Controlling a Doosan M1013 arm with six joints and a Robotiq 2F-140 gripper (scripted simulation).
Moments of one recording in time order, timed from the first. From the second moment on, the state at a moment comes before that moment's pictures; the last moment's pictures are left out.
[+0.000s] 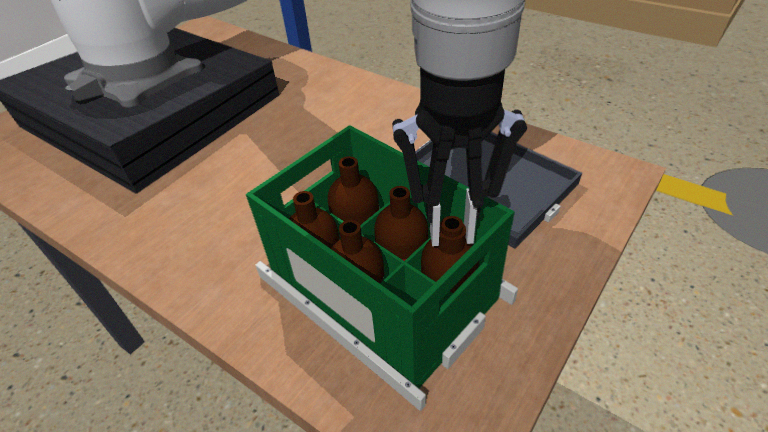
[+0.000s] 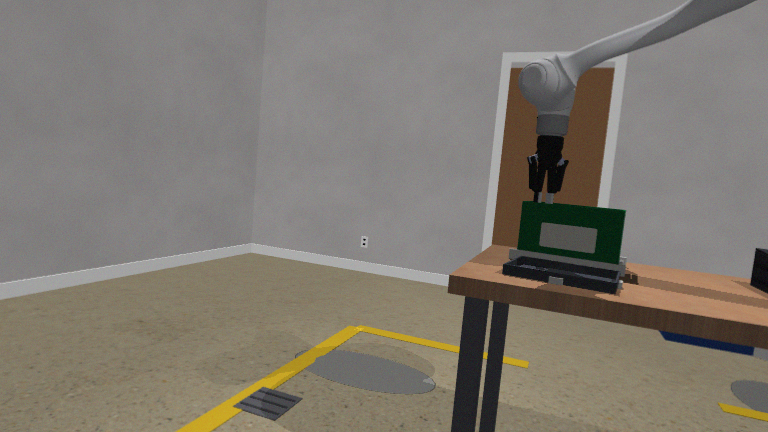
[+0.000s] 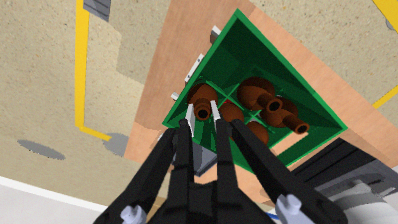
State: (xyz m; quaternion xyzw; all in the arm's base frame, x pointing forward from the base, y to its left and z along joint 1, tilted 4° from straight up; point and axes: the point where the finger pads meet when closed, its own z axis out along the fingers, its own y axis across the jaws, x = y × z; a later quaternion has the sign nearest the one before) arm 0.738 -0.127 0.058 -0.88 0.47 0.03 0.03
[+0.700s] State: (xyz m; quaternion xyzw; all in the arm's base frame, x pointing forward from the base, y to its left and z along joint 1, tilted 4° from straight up) arm 0.738 -0.127 0.058 -0.88 0.47 0.03 0.03
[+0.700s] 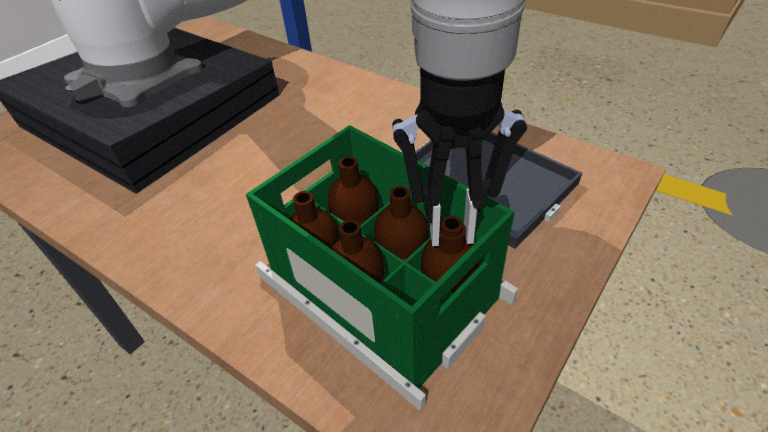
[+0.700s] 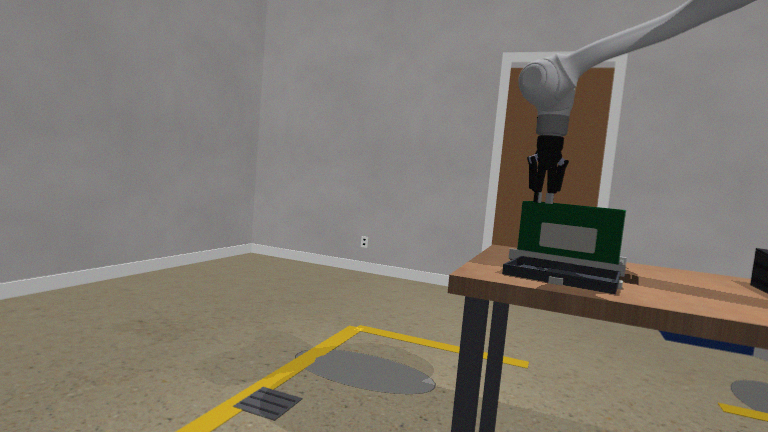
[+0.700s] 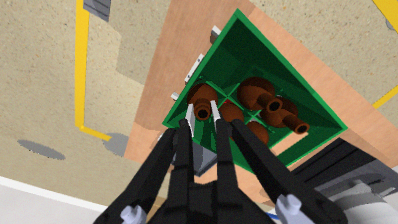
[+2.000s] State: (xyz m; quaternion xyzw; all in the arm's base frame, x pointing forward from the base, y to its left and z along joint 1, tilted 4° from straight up) arm 0.740 -0.127 0.082 -0.88 0.47 0.03 0.03
